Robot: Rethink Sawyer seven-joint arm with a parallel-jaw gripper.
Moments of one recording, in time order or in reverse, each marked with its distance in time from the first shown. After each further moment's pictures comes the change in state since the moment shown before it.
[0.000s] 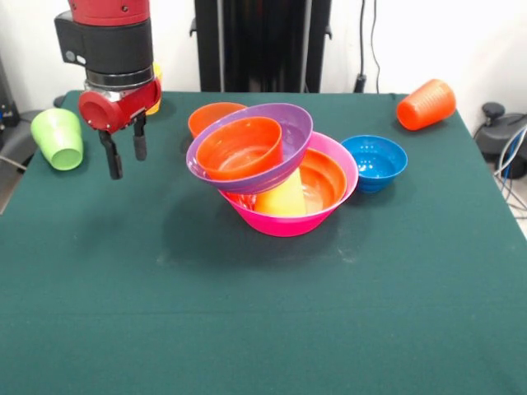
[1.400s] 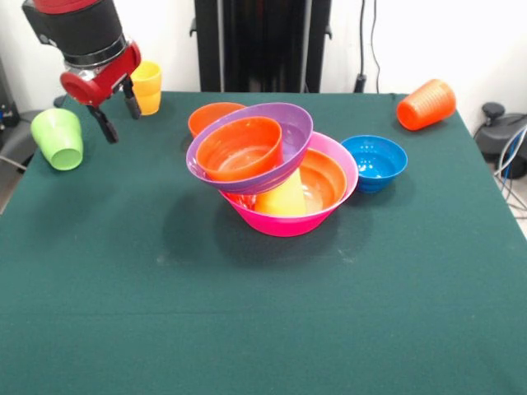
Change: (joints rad) arm -0.215 0.012 0.188 0.029 -0.002 0.345 0.000
